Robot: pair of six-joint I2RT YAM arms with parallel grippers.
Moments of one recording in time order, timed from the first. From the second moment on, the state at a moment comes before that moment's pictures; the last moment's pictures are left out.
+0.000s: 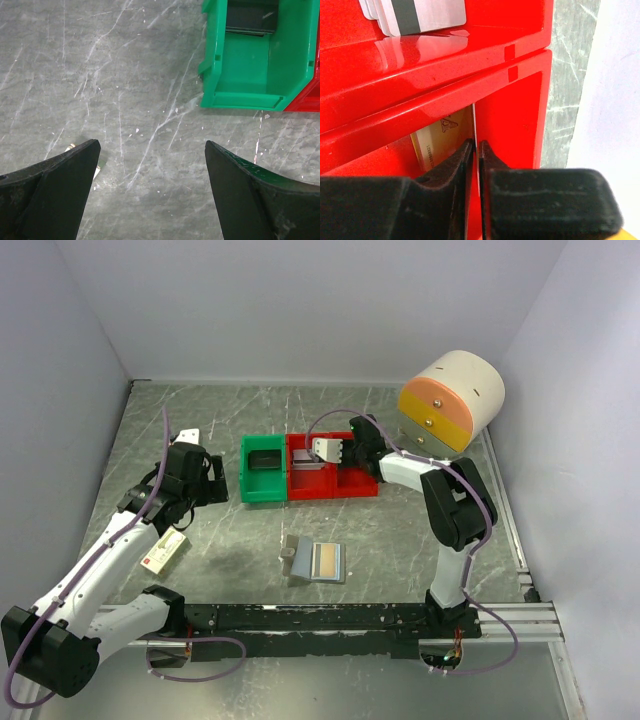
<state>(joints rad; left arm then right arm) -0.39 1.00 0.87 -0.66 -0.34 -0.40 0.44 1.90 1.13 0.03 -0.07 -1.22</state>
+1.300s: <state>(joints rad) -0.39 0.99 0.86 -0.65 -0.29 -0.39 0.45 1.29 0.92 0.11 -0.07 -0.49</state>
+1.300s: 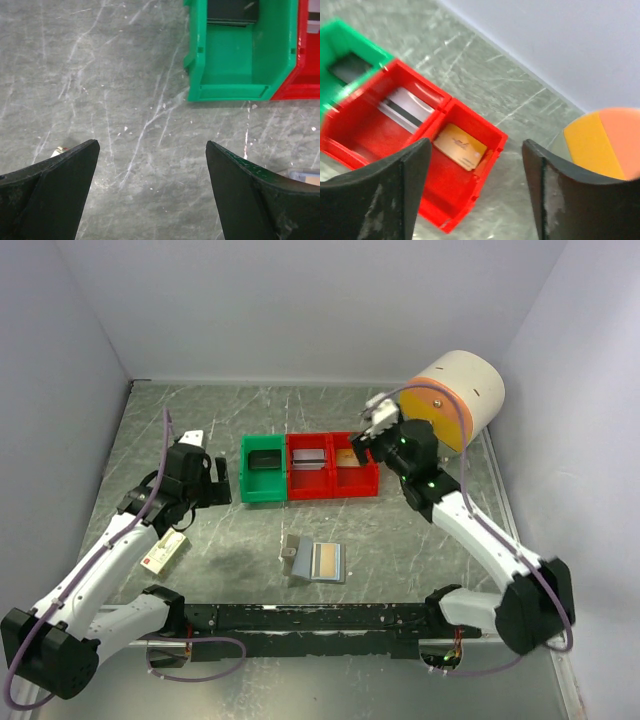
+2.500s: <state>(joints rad) -1.03 1.35 1.00 -0.45 0.29 -0.58 0.45 0.69 0.14 0.18 -0.36 1.07</state>
